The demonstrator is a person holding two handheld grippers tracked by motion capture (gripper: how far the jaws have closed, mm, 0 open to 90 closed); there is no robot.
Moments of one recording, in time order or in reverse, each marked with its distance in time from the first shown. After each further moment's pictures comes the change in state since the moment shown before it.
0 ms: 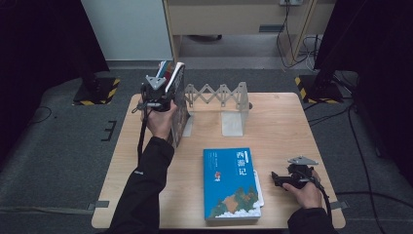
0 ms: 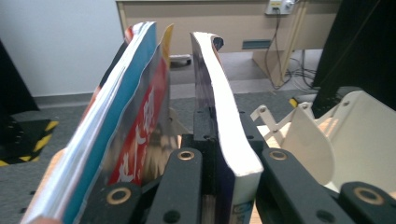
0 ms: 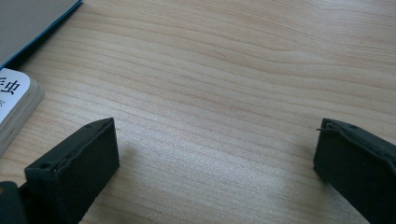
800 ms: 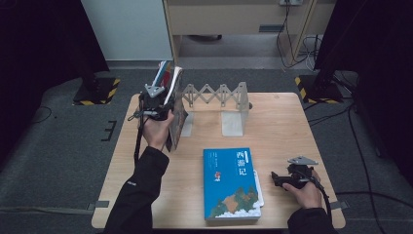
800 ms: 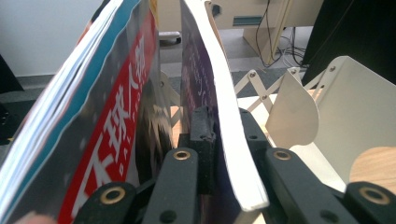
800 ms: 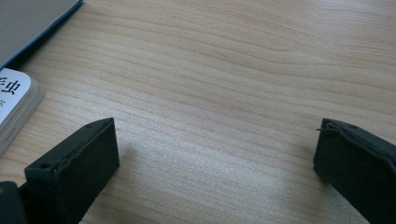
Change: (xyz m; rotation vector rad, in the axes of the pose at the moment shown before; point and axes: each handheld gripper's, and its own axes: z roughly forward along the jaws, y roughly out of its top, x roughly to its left) left arm 0.004 -0.017 -0.019 0.095 -0.051 -0.005; right arm 0.000 0.000 0.000 -0.001 0.001 -0.003
